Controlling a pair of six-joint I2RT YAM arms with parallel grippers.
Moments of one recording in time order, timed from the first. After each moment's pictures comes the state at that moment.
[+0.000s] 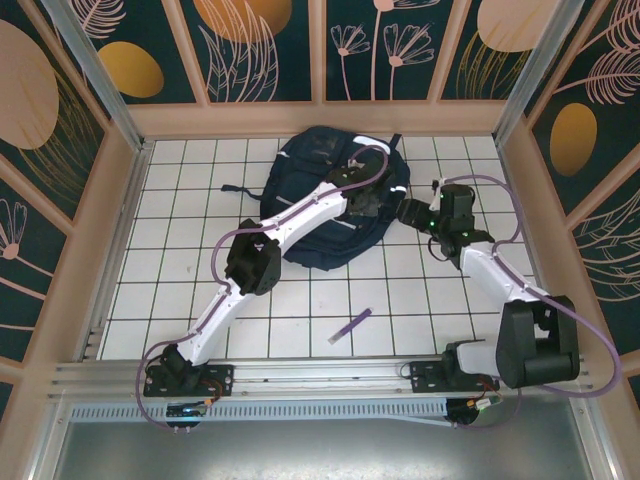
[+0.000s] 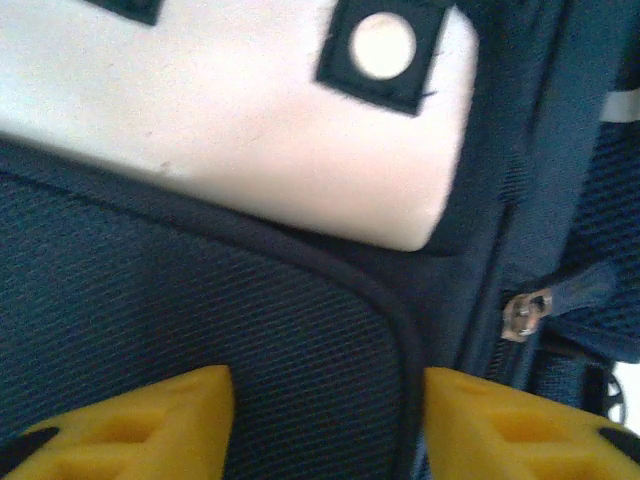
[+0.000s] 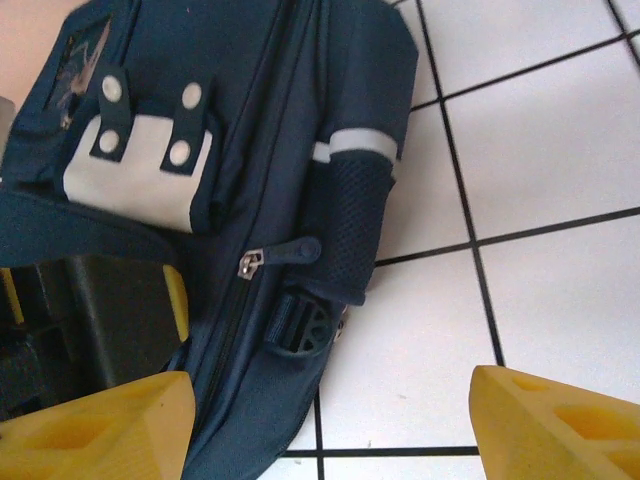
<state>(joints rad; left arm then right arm) -0.82 2.55 2.44 -0.98 -0.26 -0.67 0.14 1.30 0.74 -0.09 -0.18 0.41</state>
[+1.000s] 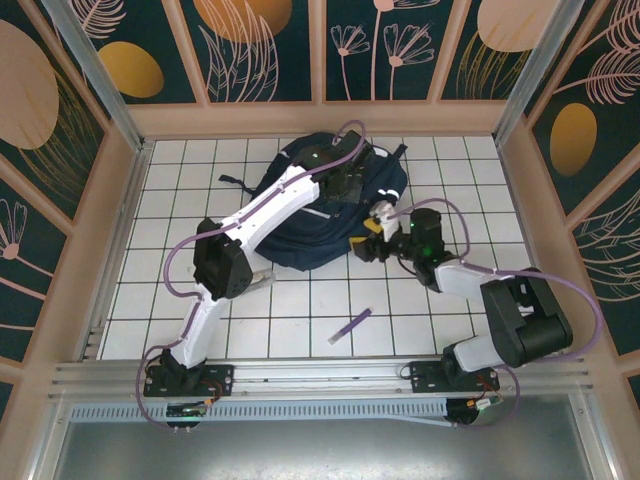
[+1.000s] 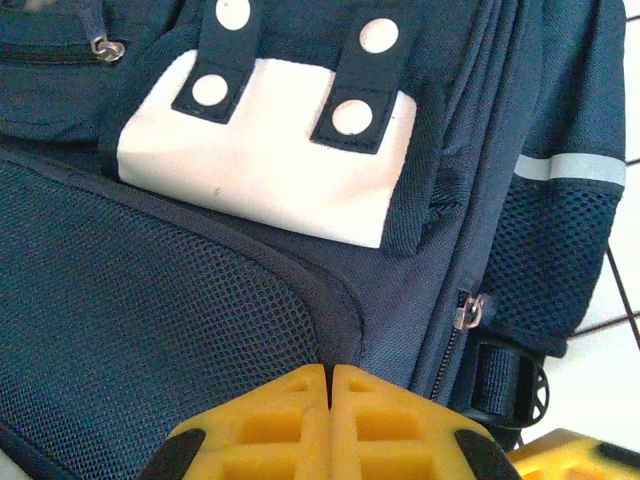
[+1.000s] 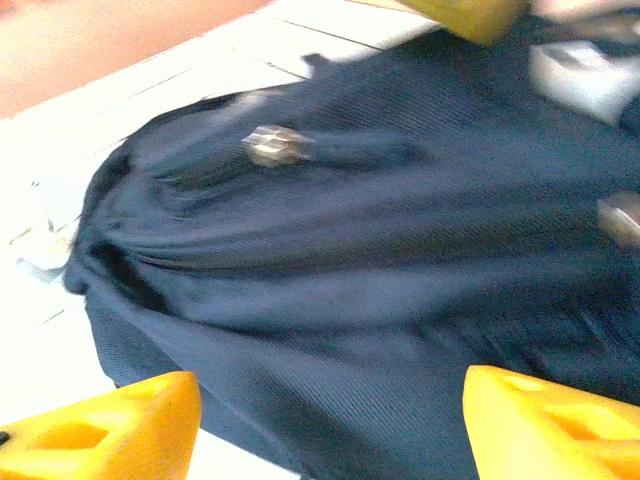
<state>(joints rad) -0.78 2.25 2.29 -1.08 -0.17 -0.51 0.37 1.43 0.50 0.53 -0.61 -0.17</state>
